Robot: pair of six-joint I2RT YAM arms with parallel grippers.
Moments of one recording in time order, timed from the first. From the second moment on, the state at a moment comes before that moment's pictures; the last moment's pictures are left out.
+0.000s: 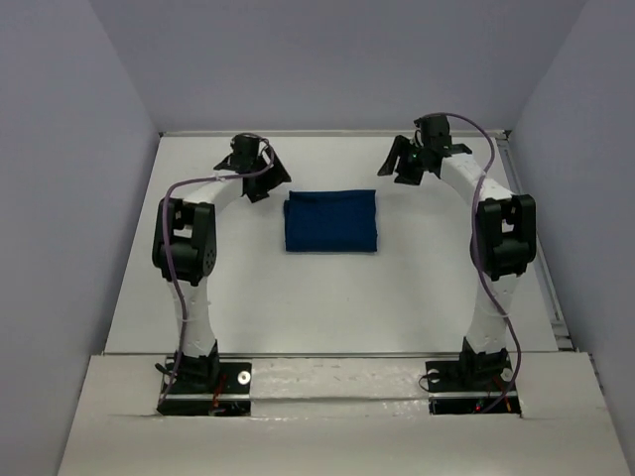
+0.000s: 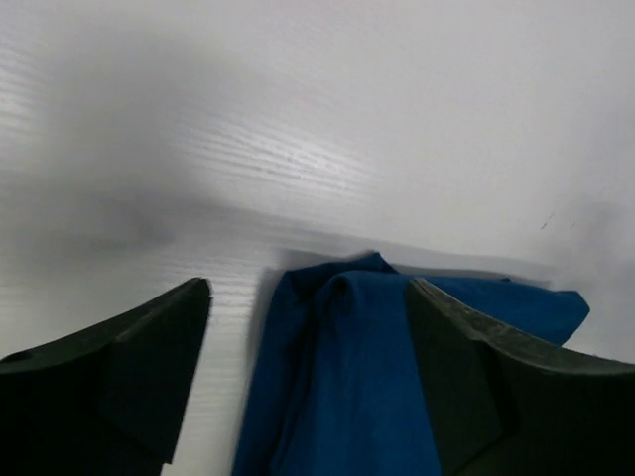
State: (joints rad) left arm -0.22 2.06 1.51 -0.27 0.12 -0.71; right arm 0.16 2.08 1.72 -0.47 -0.30 0.49
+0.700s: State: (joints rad) left arm -0.38 1.74 0.97 -0.05 0.27 -0.68; right arm 0.32 1.89 1.19 -0.32 -0.50 0.55
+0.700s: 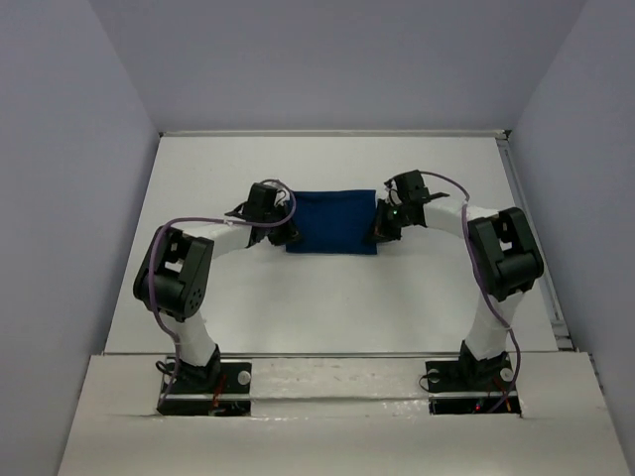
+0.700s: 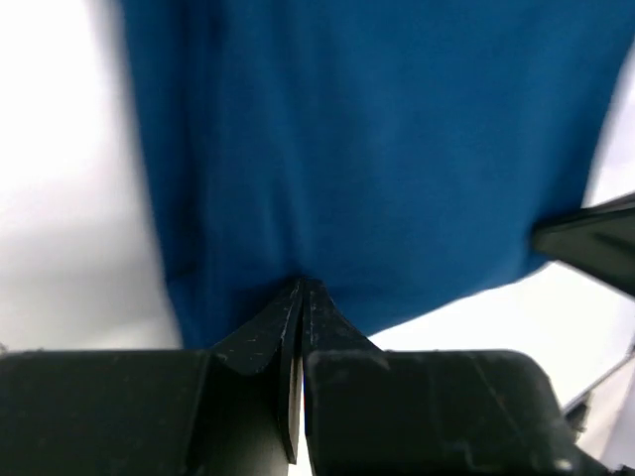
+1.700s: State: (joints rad) left arm -0.35 1.94 1.41 -0.15 0.26 -0.59; right arm 0.29 2.06 1.62 -0.37 -0.48 0.50
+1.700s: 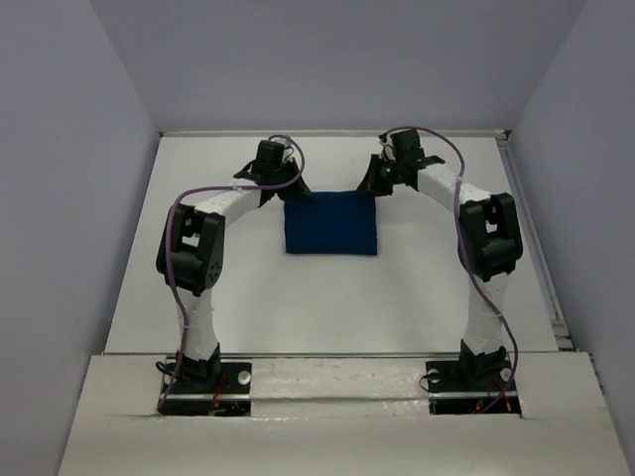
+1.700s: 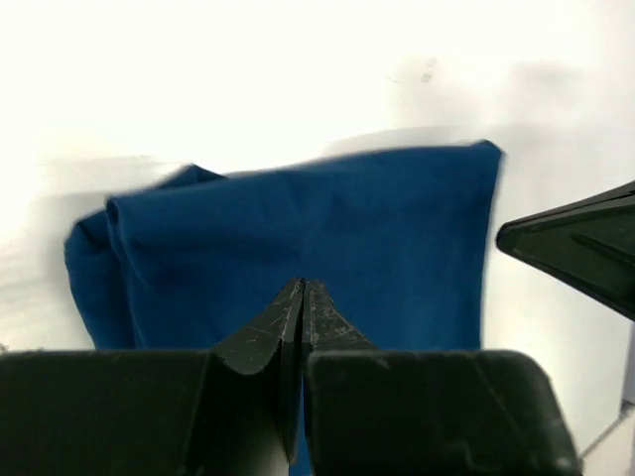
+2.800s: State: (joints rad) left arm -0.20 1.67 1.49 -0.24 0.16 -0.55; right arm 0.17 1.98 1.77 -0.41 -0.58 0.52
